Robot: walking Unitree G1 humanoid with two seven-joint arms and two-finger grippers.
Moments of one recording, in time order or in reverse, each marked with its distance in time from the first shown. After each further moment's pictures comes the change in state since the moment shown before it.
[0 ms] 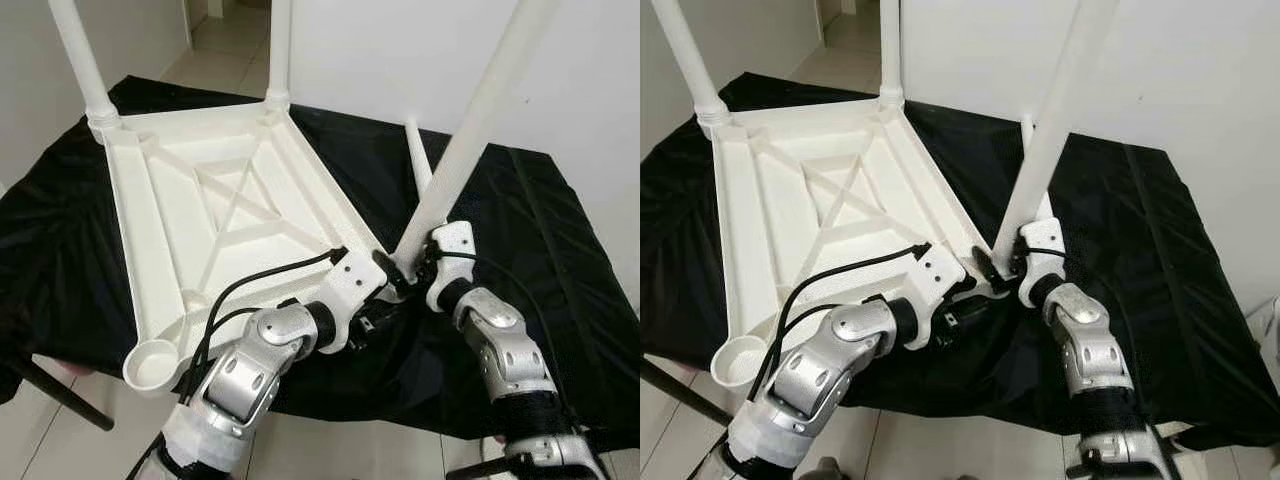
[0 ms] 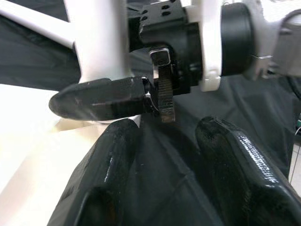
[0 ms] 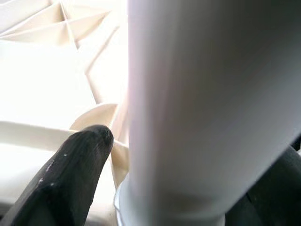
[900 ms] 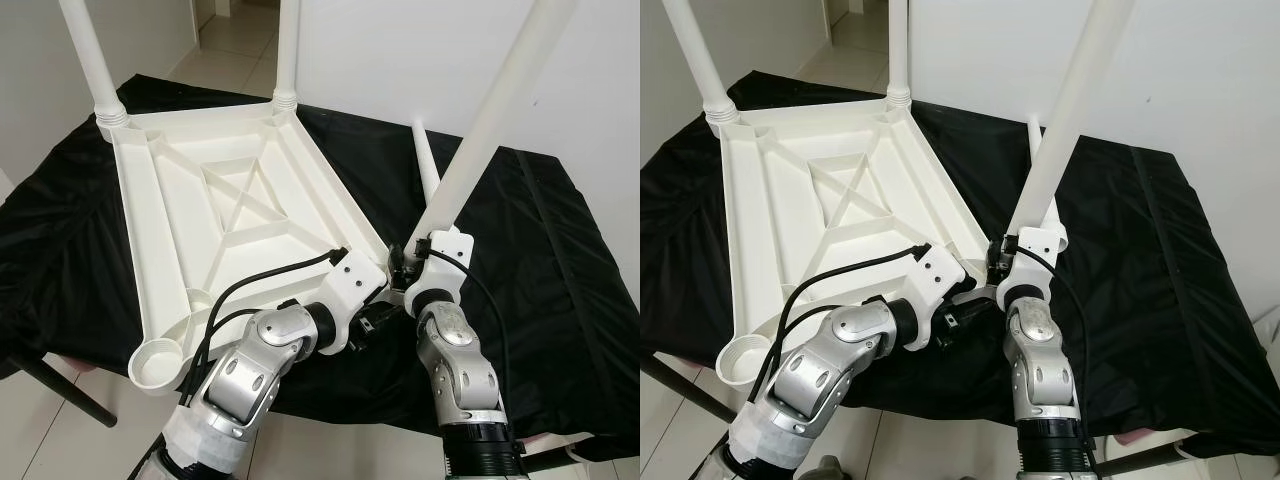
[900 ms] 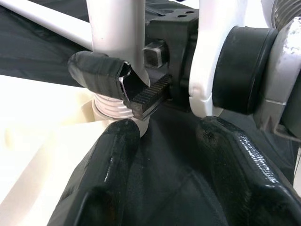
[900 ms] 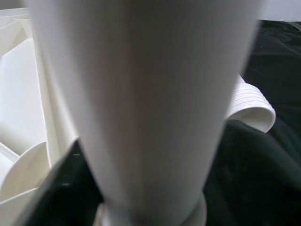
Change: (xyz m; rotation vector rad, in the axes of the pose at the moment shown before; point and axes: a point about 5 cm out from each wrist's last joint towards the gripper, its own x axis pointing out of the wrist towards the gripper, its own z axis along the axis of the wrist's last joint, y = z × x) left arm 0.000 -0.001 -0.002 -0.009 0.003 0.000; right arm -0.010 0.031 0.003 0.235 -0.012 -0.673
